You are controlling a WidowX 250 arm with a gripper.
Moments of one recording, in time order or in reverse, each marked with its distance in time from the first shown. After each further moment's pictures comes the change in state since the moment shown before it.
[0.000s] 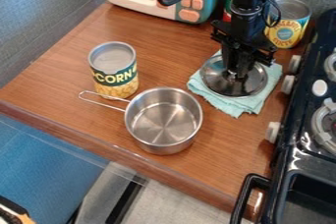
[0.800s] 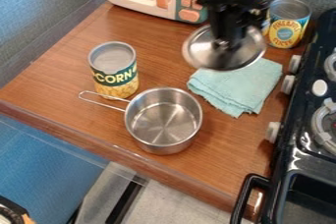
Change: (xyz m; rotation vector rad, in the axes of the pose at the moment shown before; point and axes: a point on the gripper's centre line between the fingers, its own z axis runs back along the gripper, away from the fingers) arm -0.046 0.005 0.089 -0.042 -0.136 -0.003
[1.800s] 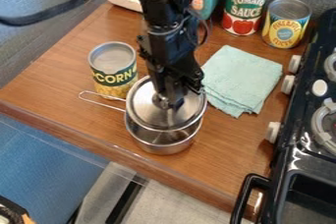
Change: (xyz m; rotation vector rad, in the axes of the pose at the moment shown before) arm -0.082 0.009 -0.022 0.066 0.066 -0.038
